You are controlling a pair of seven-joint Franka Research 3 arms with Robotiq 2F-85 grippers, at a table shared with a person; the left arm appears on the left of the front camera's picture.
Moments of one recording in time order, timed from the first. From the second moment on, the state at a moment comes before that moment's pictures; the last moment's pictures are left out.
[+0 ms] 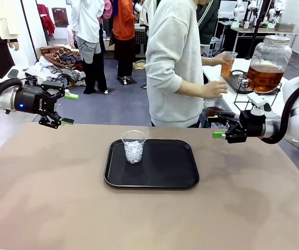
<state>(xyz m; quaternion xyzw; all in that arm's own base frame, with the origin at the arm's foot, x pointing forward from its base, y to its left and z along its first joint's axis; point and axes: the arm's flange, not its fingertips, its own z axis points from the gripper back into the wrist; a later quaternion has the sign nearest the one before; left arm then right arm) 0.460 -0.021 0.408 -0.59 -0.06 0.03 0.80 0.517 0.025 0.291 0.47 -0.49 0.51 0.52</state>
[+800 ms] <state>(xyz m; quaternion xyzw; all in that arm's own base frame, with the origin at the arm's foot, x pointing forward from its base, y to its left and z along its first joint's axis) 0.460 -0.021 0.408 -0.59 -0.06 0.03 0.80 0.517 0.025 0.291 0.47 -0.49 0.51 0.52</state>
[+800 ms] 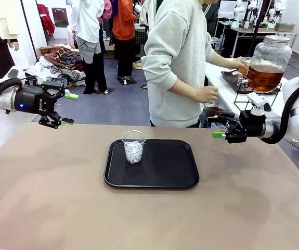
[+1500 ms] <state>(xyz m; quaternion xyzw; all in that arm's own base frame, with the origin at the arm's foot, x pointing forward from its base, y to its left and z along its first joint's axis) 0.460 -0.021 0.408 -0.59 -0.06 0.03 0.80 0.517 0.025 0.291 0.47 -0.49 0.51 0.52</state>
